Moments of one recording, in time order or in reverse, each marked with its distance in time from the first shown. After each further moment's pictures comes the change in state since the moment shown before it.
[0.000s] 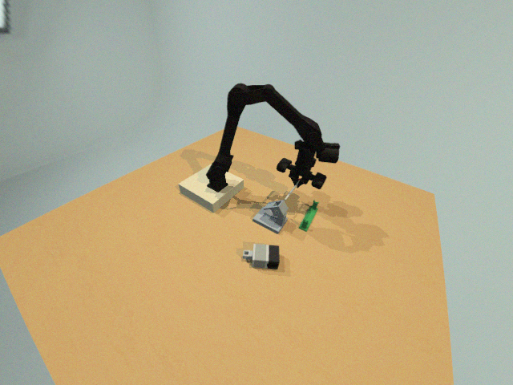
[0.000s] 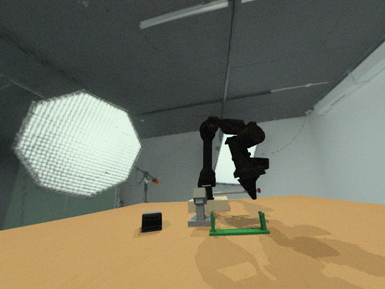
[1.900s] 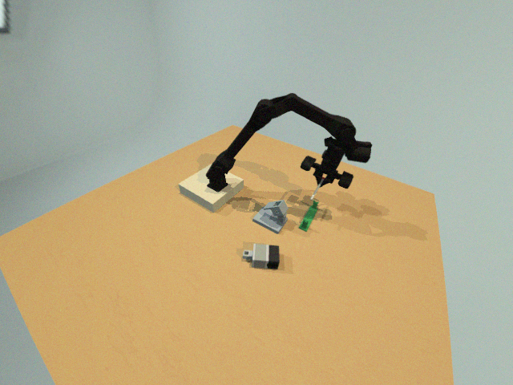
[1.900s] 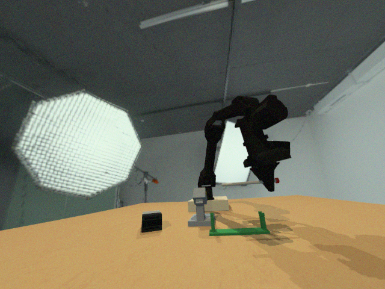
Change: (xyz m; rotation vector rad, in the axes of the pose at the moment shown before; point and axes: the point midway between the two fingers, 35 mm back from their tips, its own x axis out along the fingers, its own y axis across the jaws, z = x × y) arm -0.028 -0.081 0.033 -0.007 0.010 0.019
